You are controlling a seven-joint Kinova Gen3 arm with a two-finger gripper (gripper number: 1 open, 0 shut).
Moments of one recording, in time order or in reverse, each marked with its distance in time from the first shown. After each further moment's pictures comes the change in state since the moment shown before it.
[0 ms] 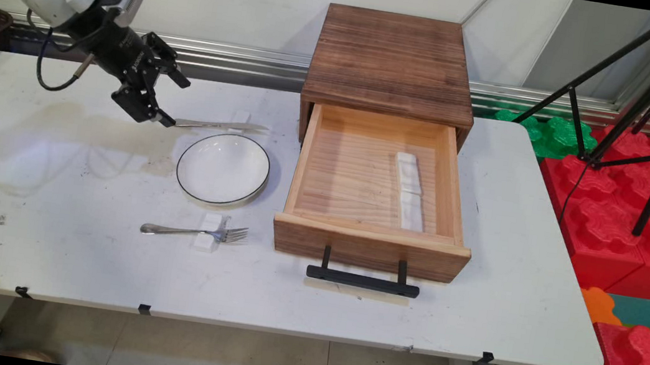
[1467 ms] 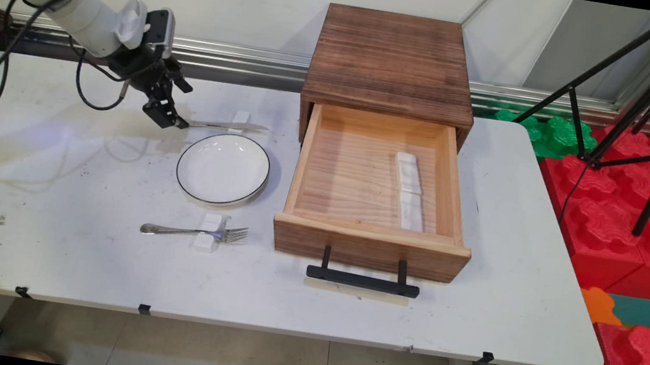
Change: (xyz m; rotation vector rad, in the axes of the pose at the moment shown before) arm -0.038 -0.037 0.078 0.151 -0.146 -0.110
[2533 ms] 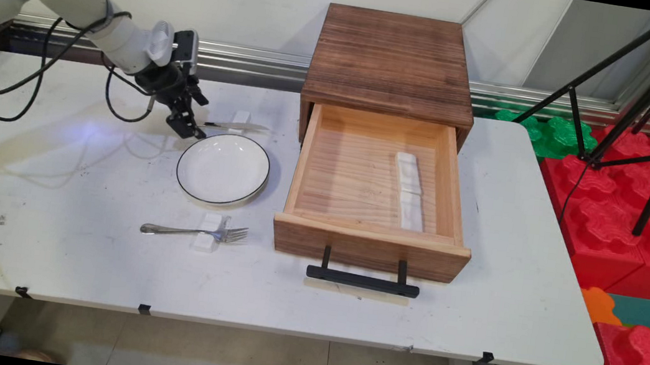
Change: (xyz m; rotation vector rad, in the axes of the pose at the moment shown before) arm 0.009 -0.011 0.056 -0.021 -0.015 -0.021
